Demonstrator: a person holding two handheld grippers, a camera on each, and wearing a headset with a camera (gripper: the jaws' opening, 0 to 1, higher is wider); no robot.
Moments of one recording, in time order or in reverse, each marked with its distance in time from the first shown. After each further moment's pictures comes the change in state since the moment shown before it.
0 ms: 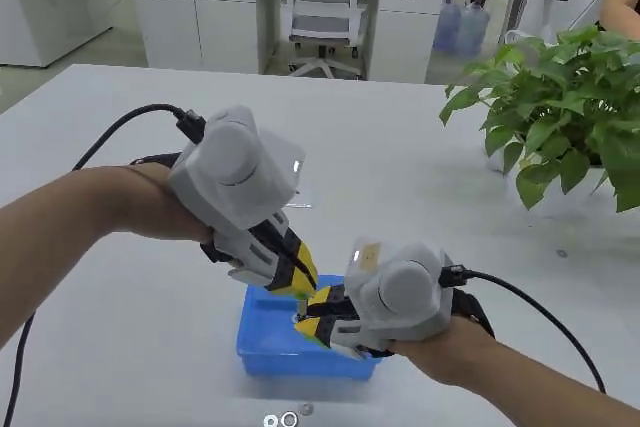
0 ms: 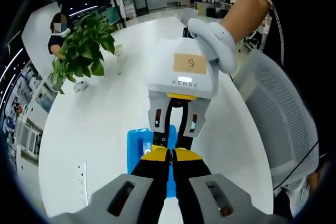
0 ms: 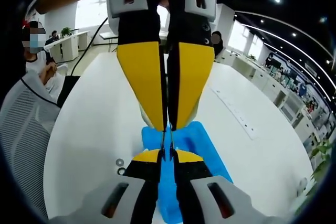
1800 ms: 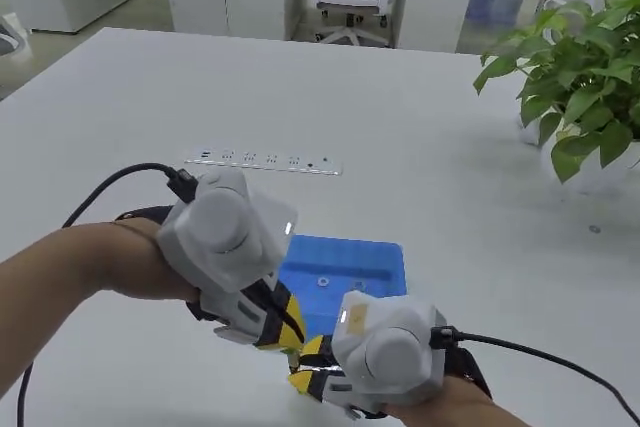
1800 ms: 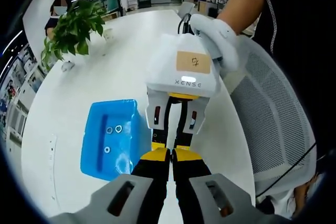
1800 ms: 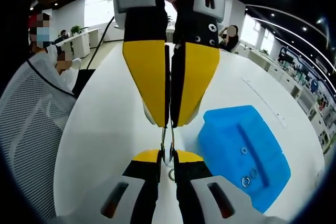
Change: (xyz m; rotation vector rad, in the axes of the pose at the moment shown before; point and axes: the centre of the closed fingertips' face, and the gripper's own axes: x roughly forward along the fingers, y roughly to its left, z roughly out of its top) left arm 0.026 -0.073 -0.052 -0.101 0.037 -0.069; right arm 0.037 0.089 -0.030 0.013 0.035 0.114
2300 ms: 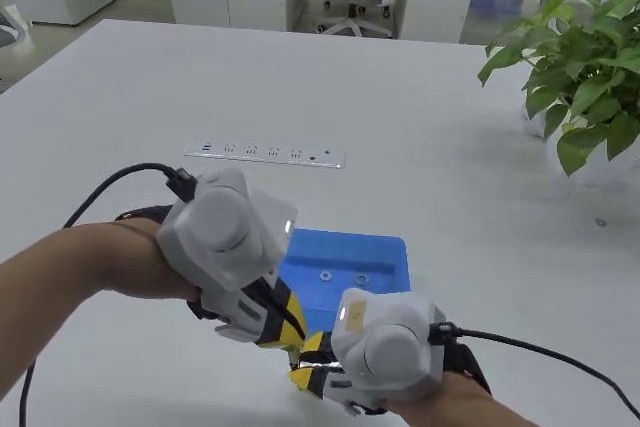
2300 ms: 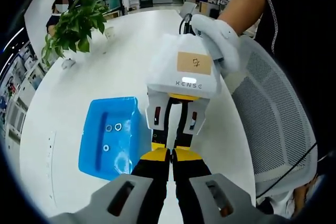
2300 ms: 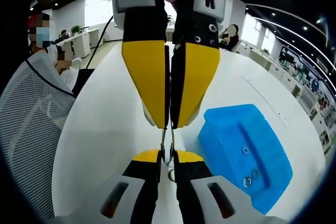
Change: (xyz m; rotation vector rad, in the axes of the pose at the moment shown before) left arm 0.003 0.001 -0.002 -0.016 -0.007 0.001; right arm 0.003 -0.001 -0.002 0.001 0.002 0.007
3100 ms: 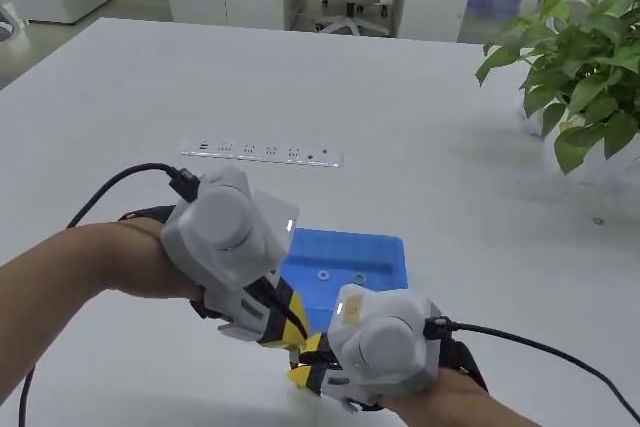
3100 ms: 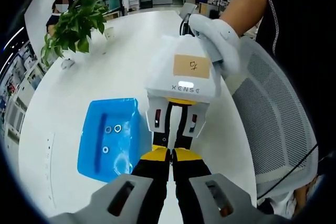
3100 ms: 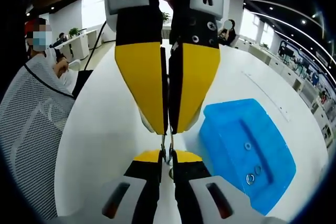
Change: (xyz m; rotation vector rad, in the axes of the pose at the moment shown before) left arm 0.004 0.003 0.000 -0.002 -0.007 -0.007; right arm 0.002 0.000 -0.003 0.039 0.020 0.011
